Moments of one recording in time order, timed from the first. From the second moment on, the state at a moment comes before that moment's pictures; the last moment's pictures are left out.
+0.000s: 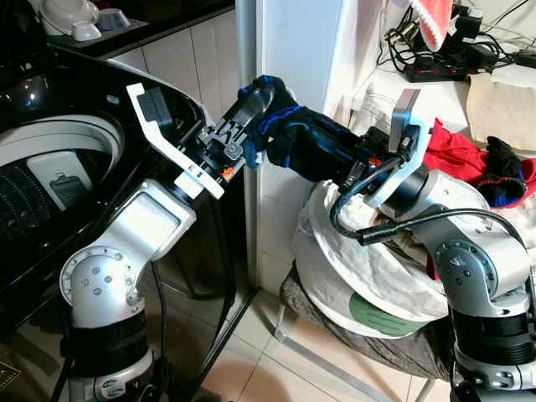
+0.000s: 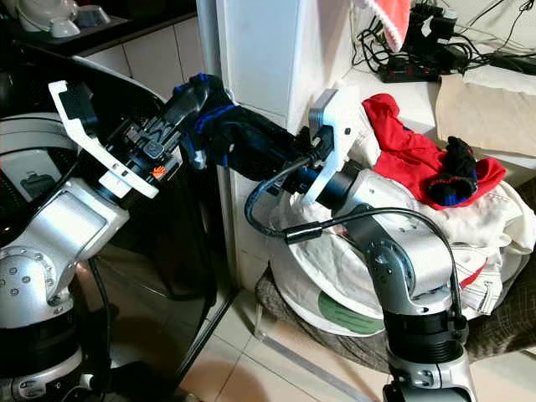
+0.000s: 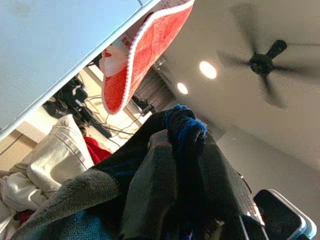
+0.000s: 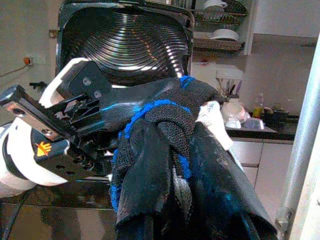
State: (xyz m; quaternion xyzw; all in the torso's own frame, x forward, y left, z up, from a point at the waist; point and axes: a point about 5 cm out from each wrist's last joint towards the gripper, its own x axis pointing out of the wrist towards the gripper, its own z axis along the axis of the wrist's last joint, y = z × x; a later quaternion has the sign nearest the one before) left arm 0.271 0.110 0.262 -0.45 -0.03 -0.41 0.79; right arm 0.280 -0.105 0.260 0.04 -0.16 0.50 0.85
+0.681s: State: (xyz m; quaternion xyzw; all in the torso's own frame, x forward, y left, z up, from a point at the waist) left arm 0.298 0.162 0.284 -0.42 -0.10 -0.33 0.84; right arm 0.288 -0.107 0.252 0.01 -0.14 0.45 0.88
